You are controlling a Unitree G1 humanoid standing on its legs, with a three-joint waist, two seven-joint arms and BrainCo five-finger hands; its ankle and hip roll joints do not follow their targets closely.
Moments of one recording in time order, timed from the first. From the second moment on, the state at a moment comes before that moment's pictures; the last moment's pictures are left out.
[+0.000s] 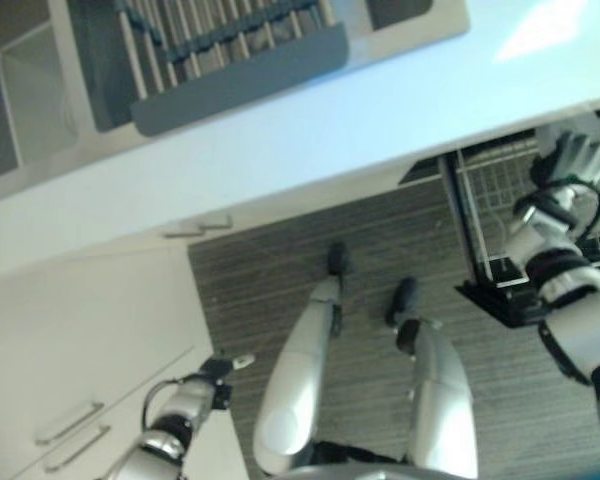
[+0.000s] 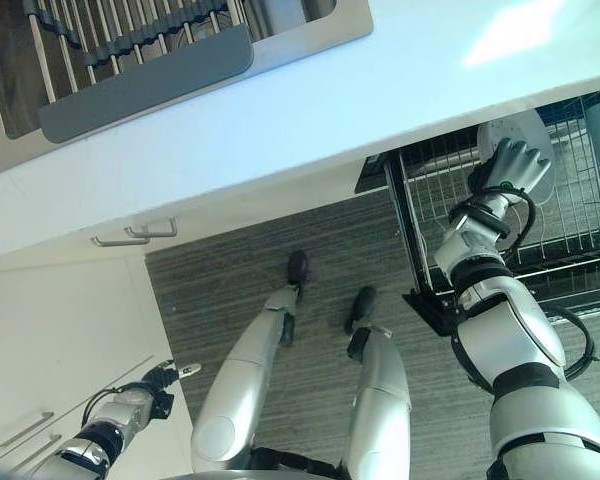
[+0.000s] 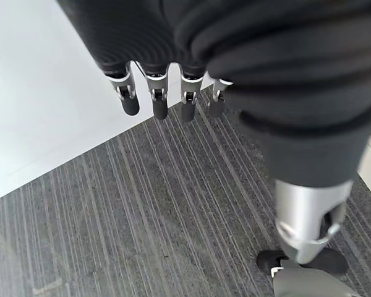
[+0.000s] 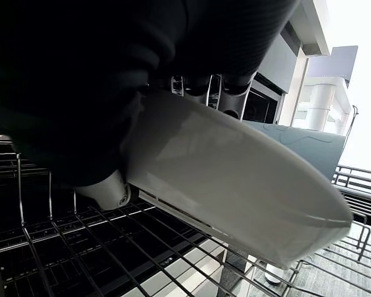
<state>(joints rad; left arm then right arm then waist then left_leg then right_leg) -0.21 0.37 -0.29 1.00 -0.30 0.17 0.09 -1.05 -0.61 0.58 1.10 -0.31 0.43 -0.85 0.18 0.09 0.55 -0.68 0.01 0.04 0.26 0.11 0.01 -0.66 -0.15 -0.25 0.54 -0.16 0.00</state>
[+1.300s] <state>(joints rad) -0.09 0.31 -0.18 1.07 -0.33 0.18 0.10 -0.68 -0.39 0.31 0.69 0.37 0.05 -0.48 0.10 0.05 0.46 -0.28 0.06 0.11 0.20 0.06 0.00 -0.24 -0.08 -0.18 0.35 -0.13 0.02</state>
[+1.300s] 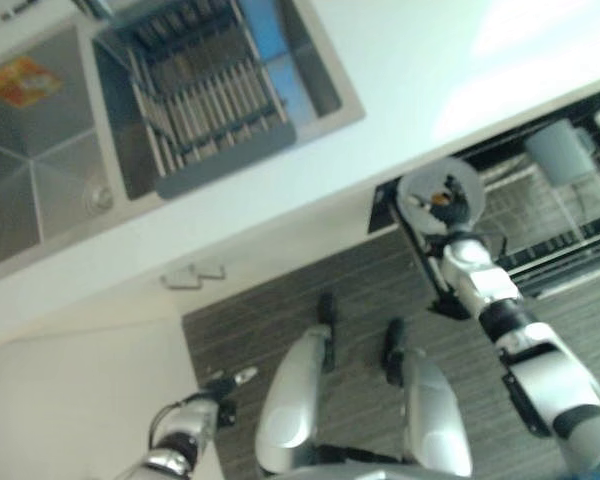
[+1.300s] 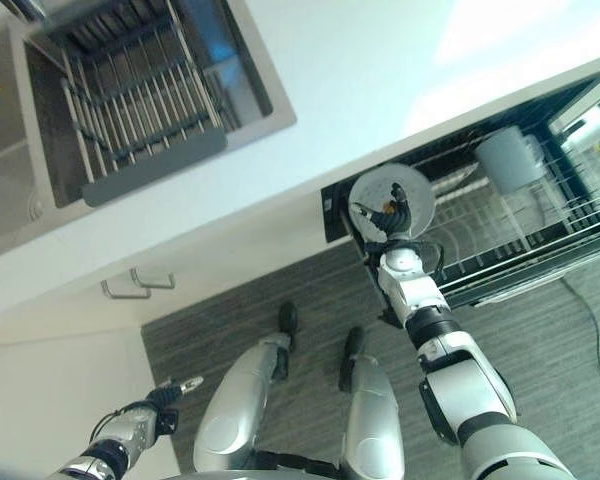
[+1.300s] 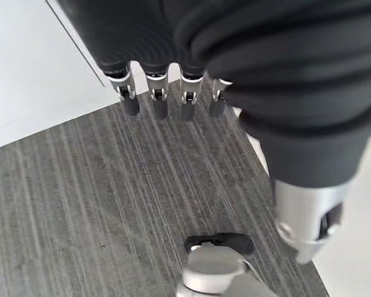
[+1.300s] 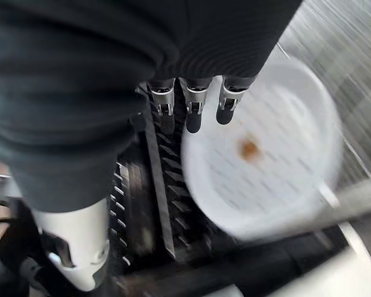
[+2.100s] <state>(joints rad) 0.22 0.19 -0.02 1.14 -0.29 0.19 0.12 0.27 -0.38 -0.37 0.41 0.39 -0.38 -0.75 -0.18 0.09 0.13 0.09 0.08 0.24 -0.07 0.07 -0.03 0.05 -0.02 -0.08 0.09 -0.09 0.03</state>
